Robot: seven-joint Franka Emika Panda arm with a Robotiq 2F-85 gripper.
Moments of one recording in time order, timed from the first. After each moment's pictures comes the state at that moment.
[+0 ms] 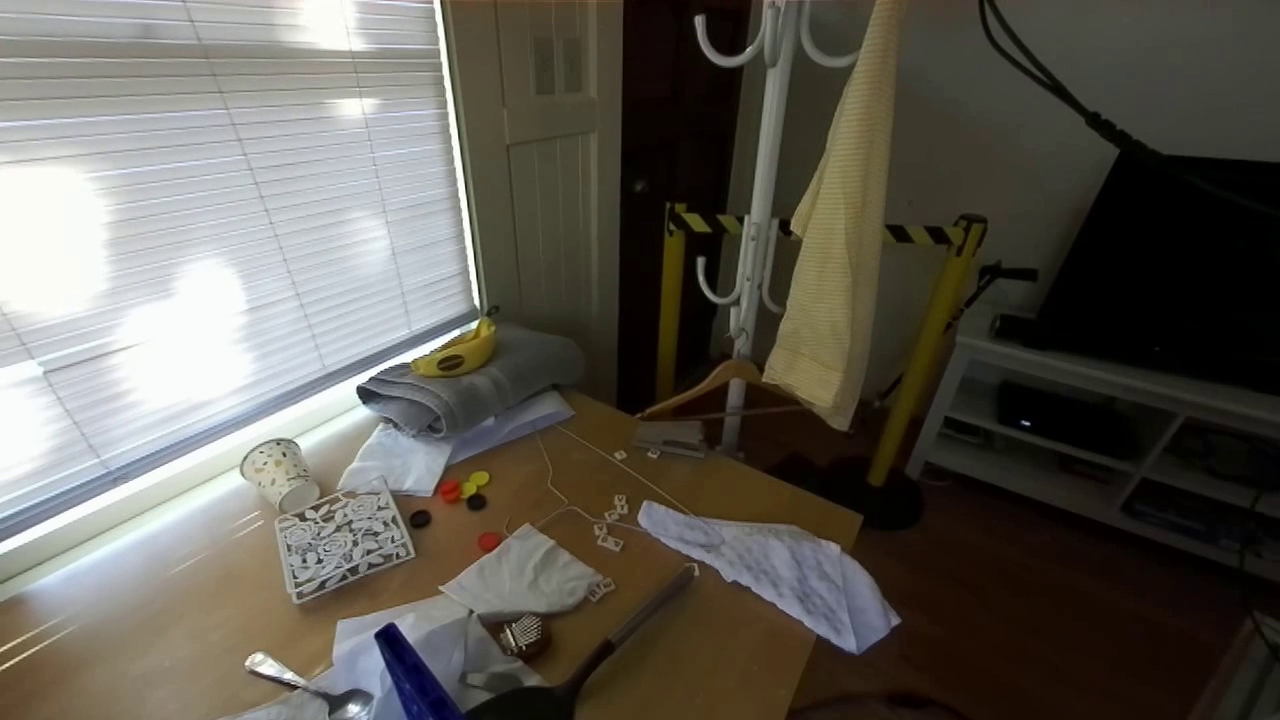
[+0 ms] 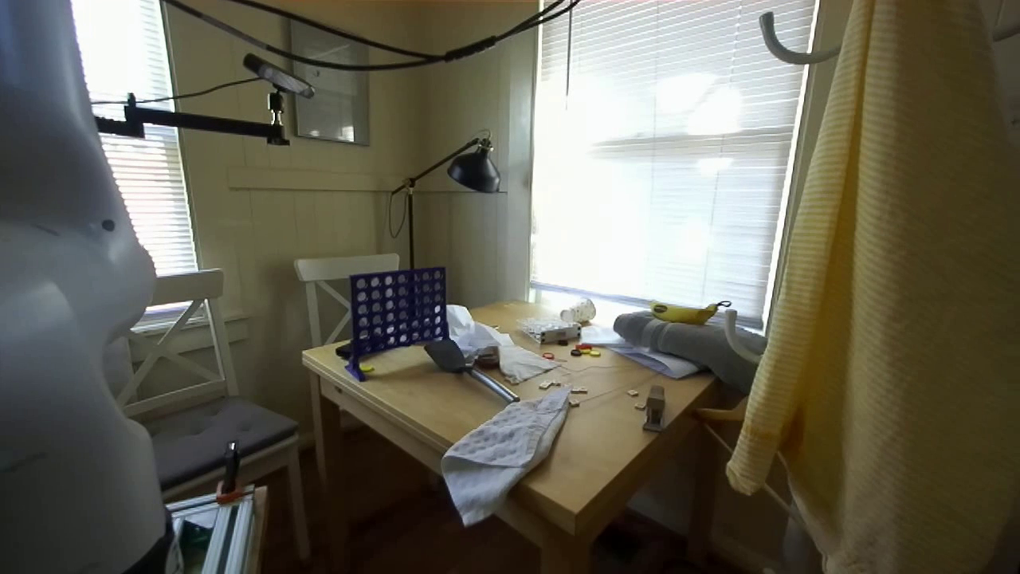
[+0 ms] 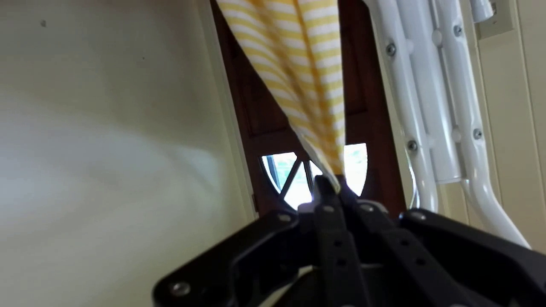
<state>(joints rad) -0.02 0.00 -0.02 -1.41 -0.81 2.57 1.04</state>
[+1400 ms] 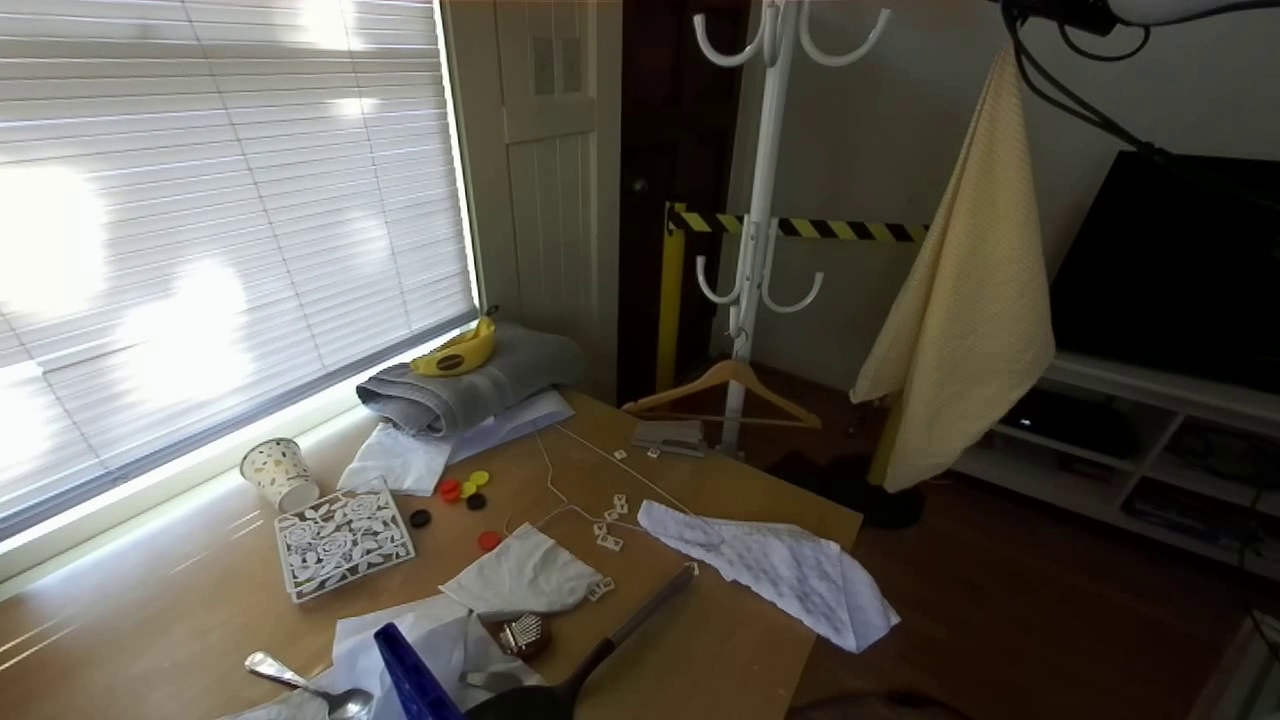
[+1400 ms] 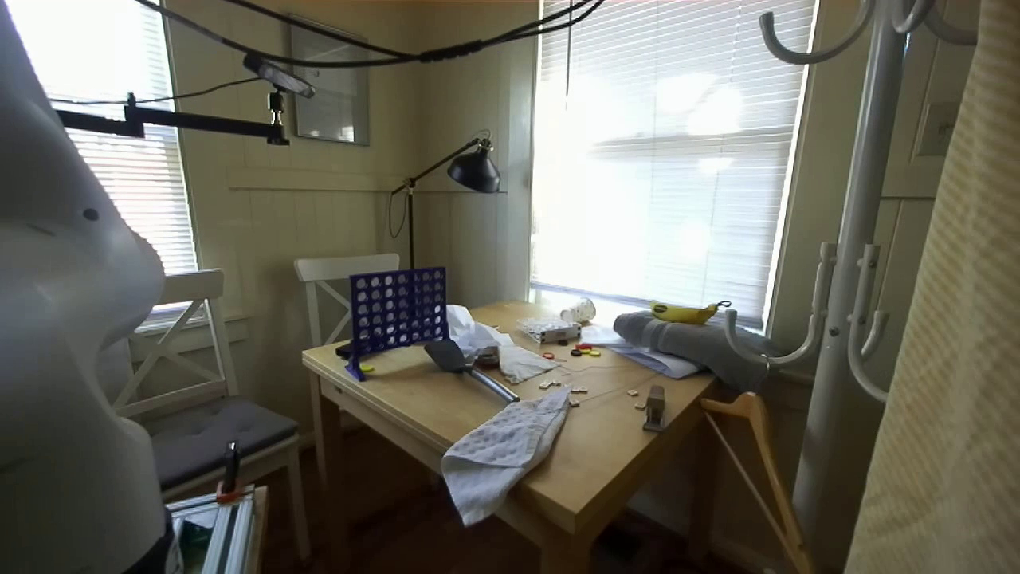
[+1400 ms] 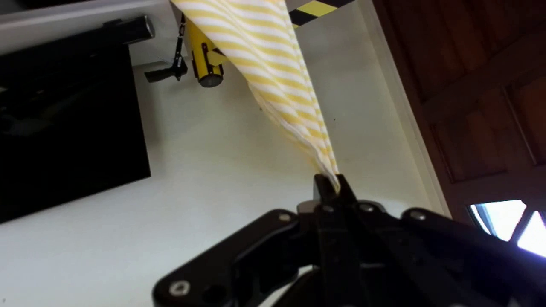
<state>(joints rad) -0.10 -0.17 -0.03 -1.67 -0.89 2.22 1.38</state>
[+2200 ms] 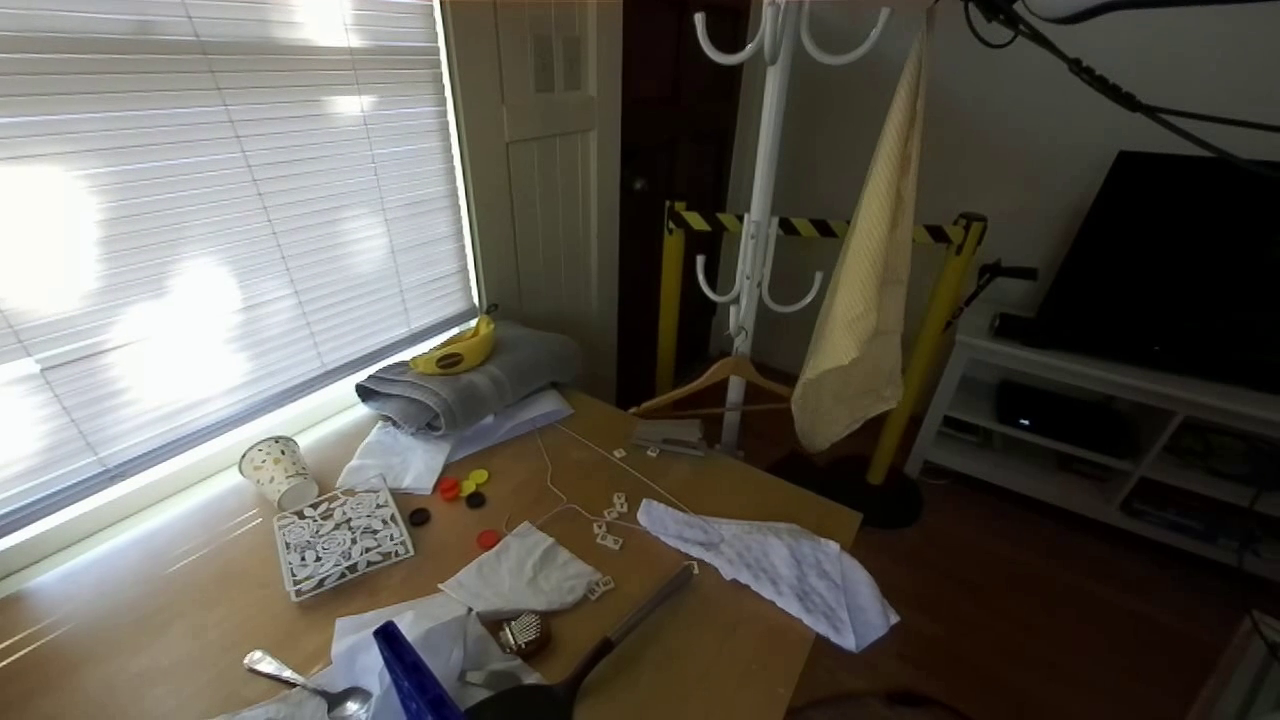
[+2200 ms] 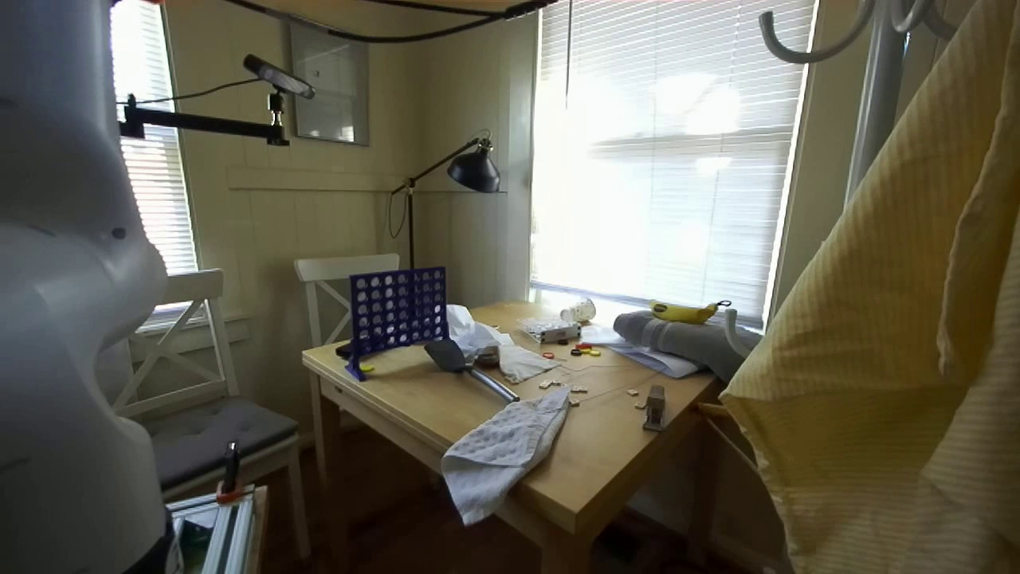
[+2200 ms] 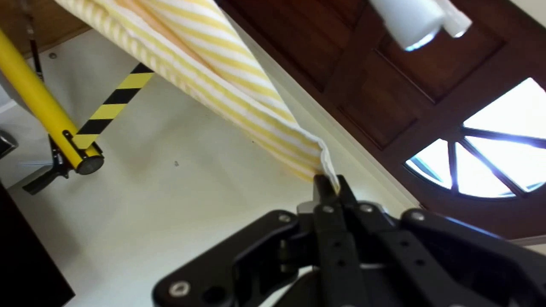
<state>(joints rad) -0.11 0.11 -0.10 -1.37 -0.59 2.54 1.49</state>
